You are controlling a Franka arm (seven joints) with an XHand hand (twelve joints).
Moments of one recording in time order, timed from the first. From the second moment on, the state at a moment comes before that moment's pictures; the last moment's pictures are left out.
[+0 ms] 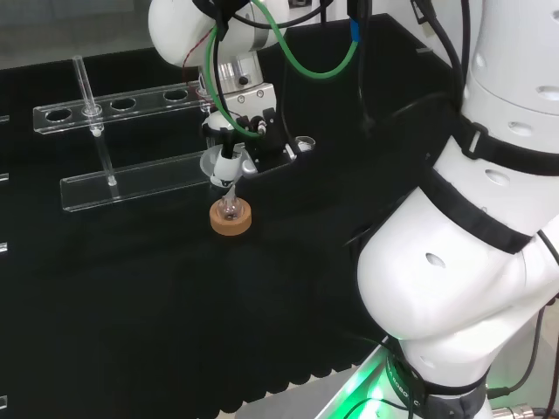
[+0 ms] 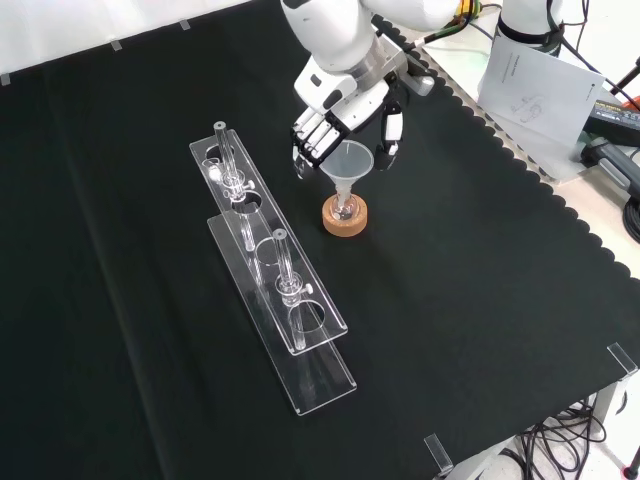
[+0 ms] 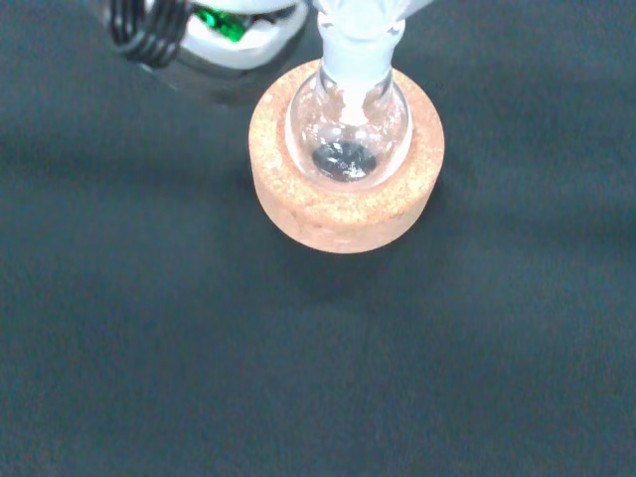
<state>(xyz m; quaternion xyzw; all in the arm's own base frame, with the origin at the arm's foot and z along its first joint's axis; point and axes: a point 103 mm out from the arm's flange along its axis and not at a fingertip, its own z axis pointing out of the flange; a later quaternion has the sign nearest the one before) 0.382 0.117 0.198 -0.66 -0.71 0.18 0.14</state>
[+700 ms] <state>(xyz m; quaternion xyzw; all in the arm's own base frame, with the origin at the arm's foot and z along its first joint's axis) 0.379 0.114 0.219 -0.66 -0.72 0.15 0.12</state>
